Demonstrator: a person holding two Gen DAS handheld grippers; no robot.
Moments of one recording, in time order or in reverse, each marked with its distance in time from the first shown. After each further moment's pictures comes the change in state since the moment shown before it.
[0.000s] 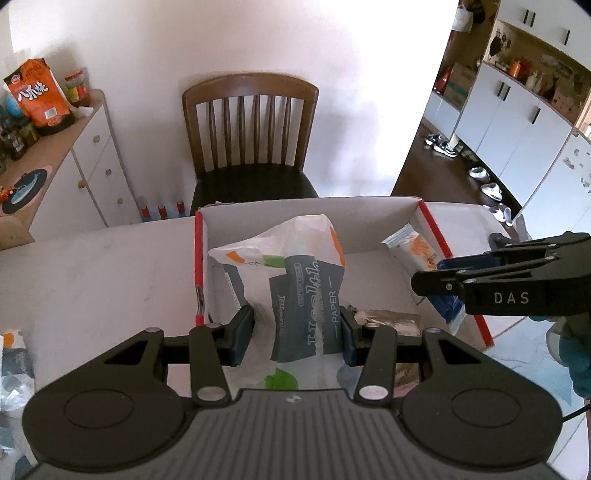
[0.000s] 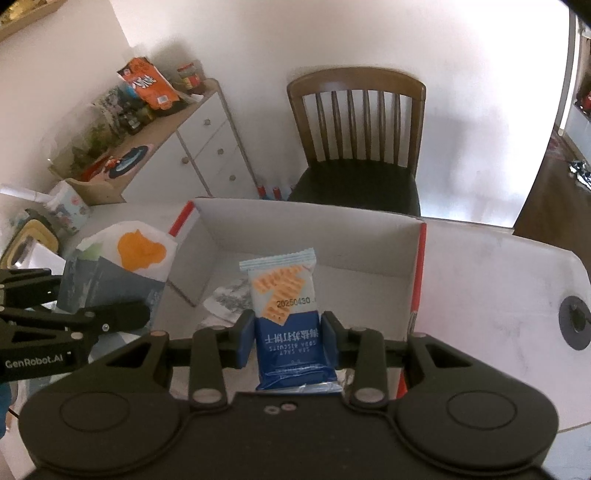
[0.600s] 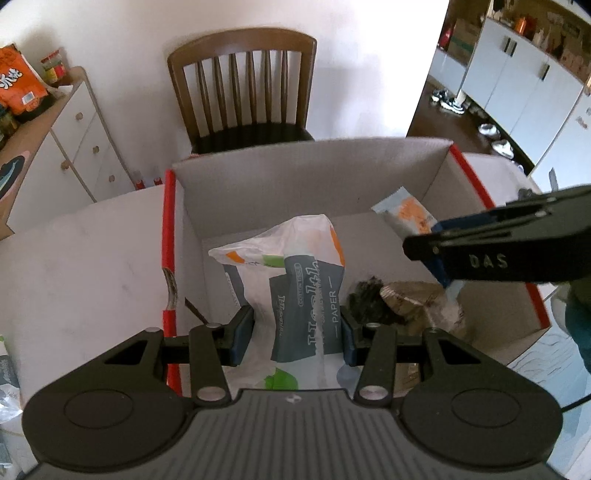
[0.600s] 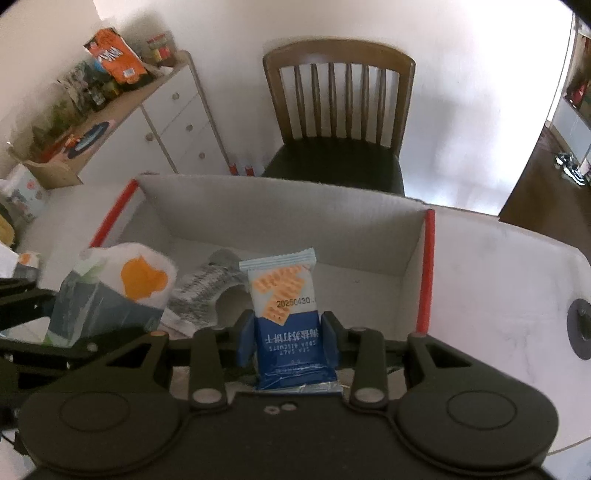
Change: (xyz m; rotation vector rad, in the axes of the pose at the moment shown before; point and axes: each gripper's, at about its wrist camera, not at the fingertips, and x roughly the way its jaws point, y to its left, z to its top) left arm 0.073 -0.002 -0.010 0.060 0.125 0.033; right arm 0.065 -0.010 0.004 -0.006 0.075 -0.089
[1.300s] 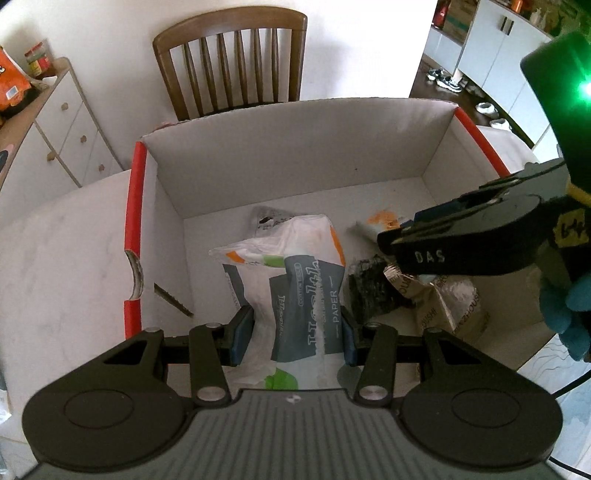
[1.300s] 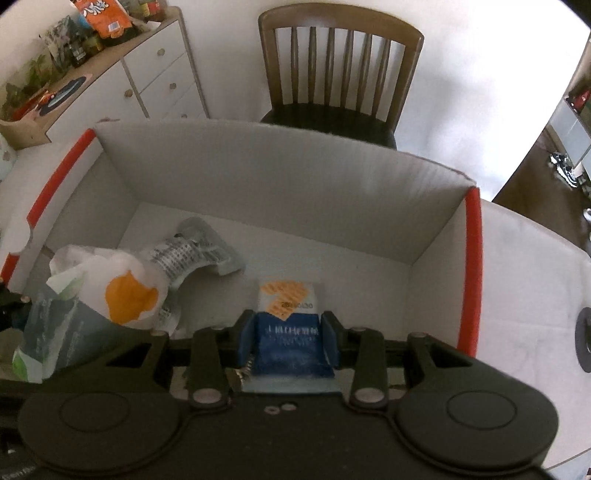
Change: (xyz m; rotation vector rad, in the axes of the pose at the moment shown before) left arm 0.027 -0.007 -0.002 0.029 0.056 -0.006; right arm 0.055 0.008 0.001 -0.054 0.102 -0.077
